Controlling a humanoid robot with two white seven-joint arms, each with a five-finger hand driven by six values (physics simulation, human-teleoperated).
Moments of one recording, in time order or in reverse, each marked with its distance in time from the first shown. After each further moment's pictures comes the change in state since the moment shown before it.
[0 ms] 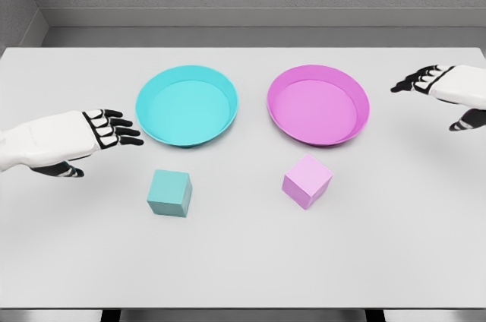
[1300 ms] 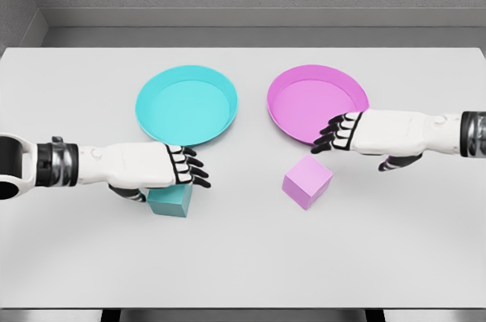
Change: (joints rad) left arm -0.121 -0.309 -0.100 -0.025 -0.022 -0.001 -0.378; right arm -0.095 -0.015 0.314 -0.302 -0.085 0.000 0.000
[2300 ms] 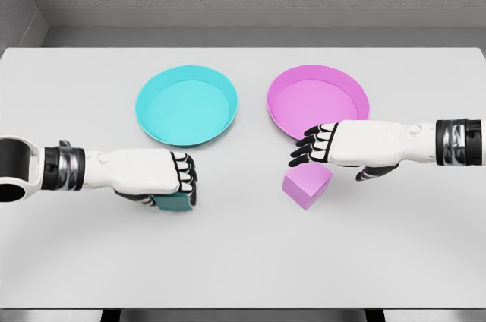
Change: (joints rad) left arm -0.023 -0.003 -0.037 0.000 -0.002 0.000 -0.008; right arm -0.005 0.058 0.036 -0.029 -0.003 0.000 0.000
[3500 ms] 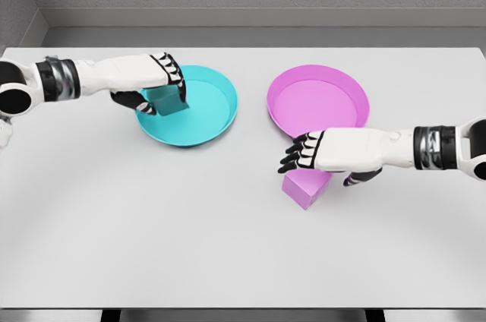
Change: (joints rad) left arm -0.261 -0.245 0.088 0.543 0.067 -0.002 -0.025; right arm 0.002 0.074 0.039 0.053 0.055 0.000 0.000
